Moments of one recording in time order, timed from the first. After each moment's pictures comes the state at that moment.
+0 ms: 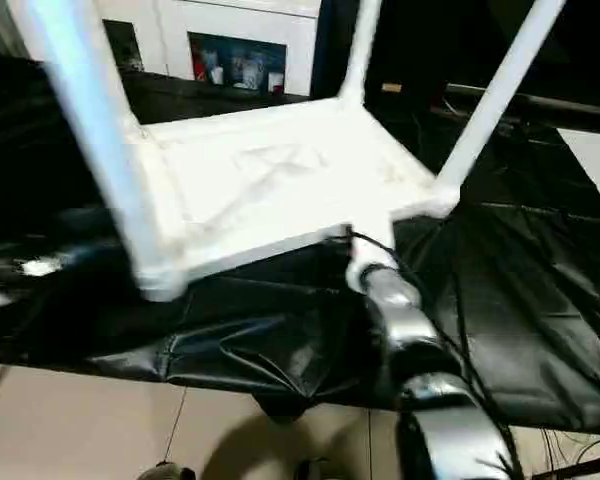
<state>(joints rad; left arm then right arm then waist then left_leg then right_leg) -0.31 0.62 0.25 0.12 -0.64 0.41 -1.32 -0.66 -0.11 -0.04 1.00 0.07 -0.10 0.21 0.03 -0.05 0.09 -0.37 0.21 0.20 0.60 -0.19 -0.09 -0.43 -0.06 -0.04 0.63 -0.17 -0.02</state>
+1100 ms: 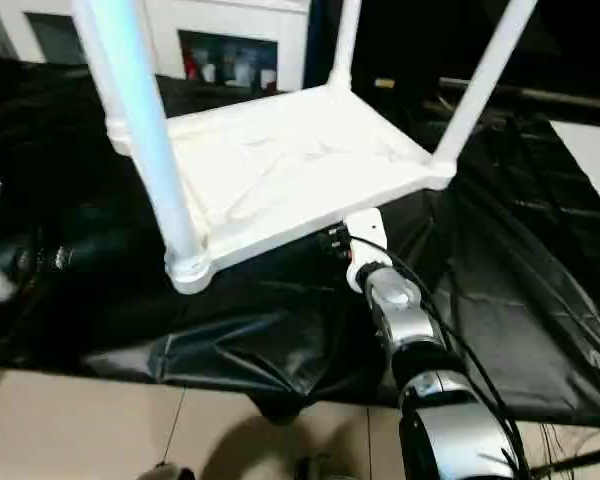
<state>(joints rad) -0.41 0.61 0.22 0.25 -0.53 0.28 -1.20 -0.68 -0.13 -0.02 1.04 0.03 -0.18 0.26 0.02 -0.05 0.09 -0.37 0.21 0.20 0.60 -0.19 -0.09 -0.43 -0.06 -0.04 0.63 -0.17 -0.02</state>
